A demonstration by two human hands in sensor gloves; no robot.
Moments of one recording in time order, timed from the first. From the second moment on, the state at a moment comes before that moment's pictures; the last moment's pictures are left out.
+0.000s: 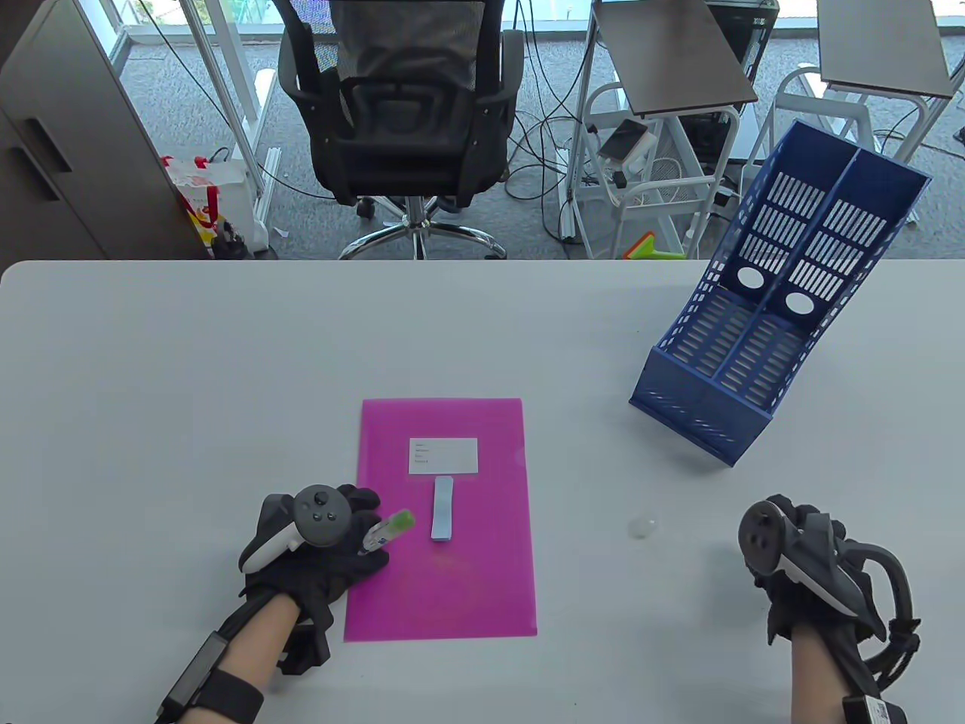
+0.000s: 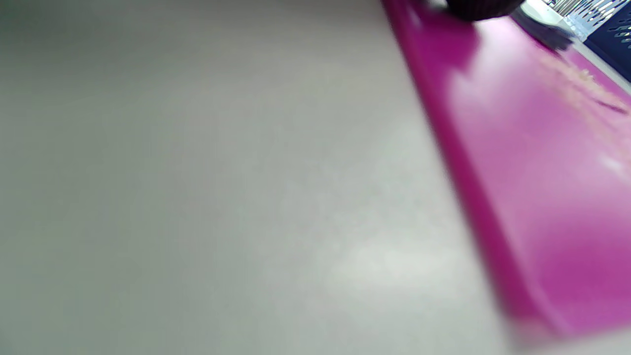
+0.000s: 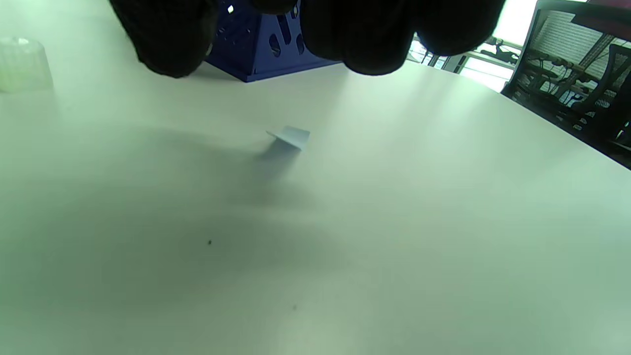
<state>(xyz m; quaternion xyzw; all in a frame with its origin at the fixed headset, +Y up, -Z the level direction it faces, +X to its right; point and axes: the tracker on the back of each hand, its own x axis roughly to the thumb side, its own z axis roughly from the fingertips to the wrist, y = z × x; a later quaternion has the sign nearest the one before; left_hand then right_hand) -0.235 -0.798 -0.262 -0.31 -0.11 0.19 0.93 0.295 -0.705 -0.200 0.10 -0.18 -0.97 0.10</state>
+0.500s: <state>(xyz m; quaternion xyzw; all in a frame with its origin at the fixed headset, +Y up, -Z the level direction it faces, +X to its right) -0.233 -0.797 -0.259 -0.30 -0.11 0.18 0.93 0.311 -0.742 -0.196 0.14 -0.09 -0.97 0.17</state>
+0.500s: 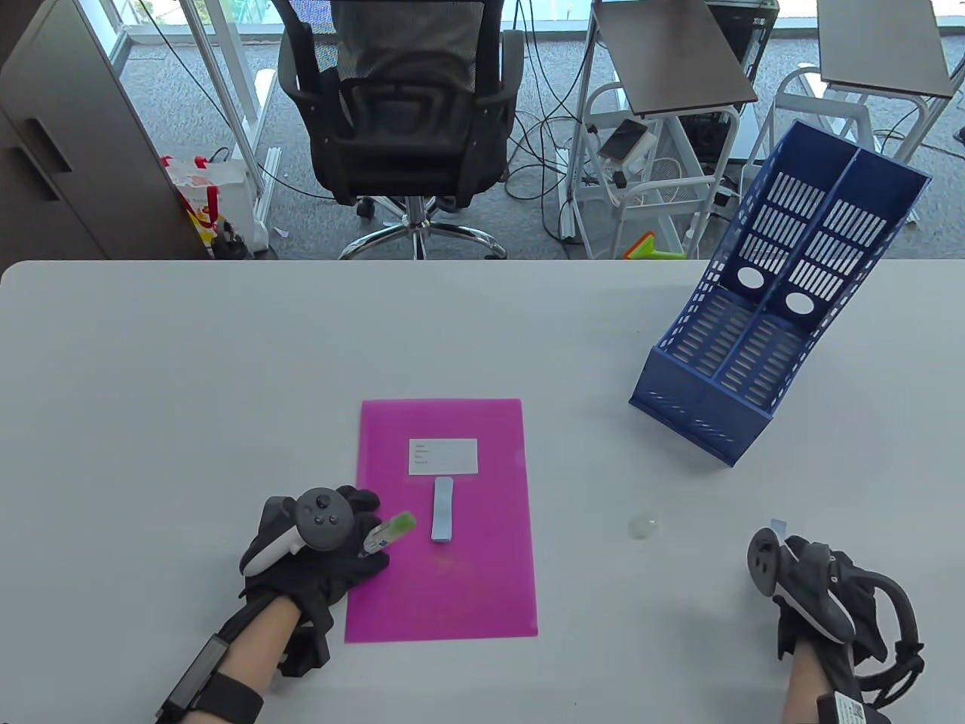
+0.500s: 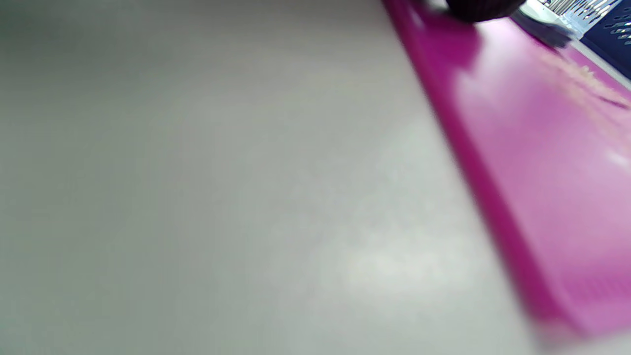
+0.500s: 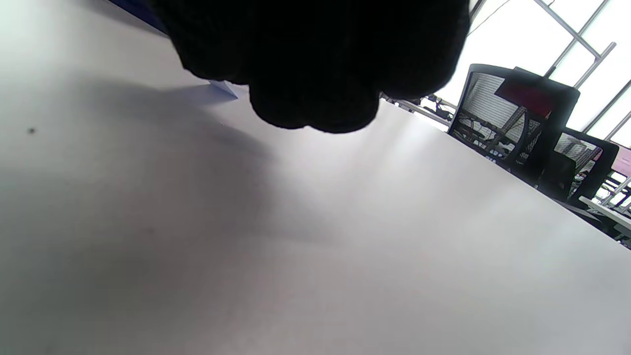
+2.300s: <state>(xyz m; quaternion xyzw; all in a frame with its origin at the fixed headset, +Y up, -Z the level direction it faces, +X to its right) -0.234 -0.780 -0.262 -0.28 -0.12 0.16 0.94 0.026 -0.769 -0.255 -0.08 -0.28 -0.94 -0.19</state>
